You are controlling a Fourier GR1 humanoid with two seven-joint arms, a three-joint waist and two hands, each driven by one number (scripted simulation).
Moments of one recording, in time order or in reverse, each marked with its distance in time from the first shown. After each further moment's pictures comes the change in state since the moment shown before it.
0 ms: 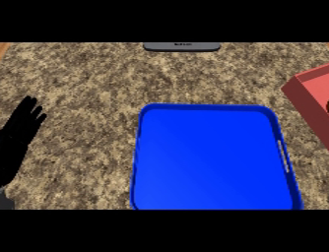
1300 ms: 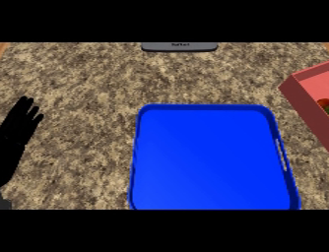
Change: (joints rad) left arm 0.003 -0.002 0.019 -0.011 0.012 -0.006 0.008; right arm 0.189 -0.077 -0.536 -0.087 -0.652 -0.025 -0.194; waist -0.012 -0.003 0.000
